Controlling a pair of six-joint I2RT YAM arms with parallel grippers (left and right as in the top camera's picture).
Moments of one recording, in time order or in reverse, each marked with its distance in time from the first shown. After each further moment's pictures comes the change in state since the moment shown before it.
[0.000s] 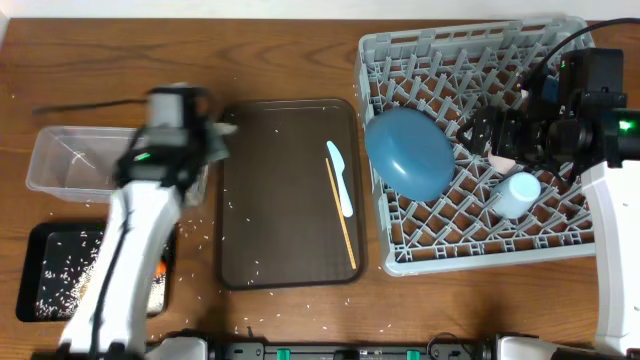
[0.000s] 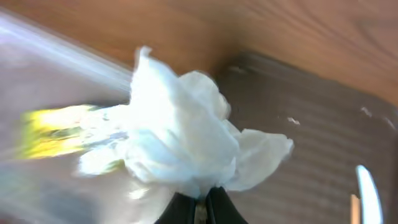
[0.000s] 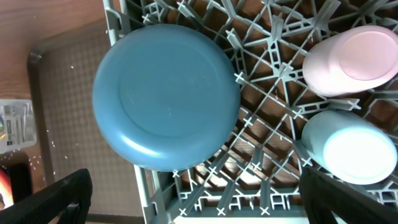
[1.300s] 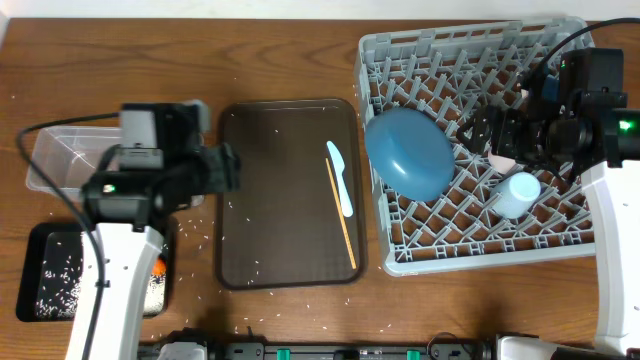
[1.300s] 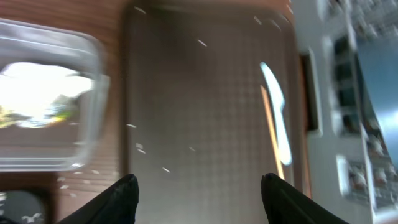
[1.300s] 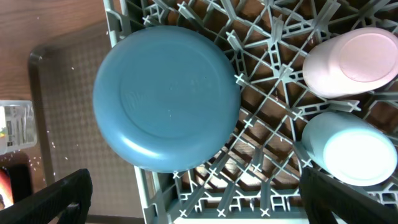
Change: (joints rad) left arm -0.029 -0.163 0.087 -0.315 0.354 0.209; right arm 0.000 0.001 0.000 0.004 0.000 0.001
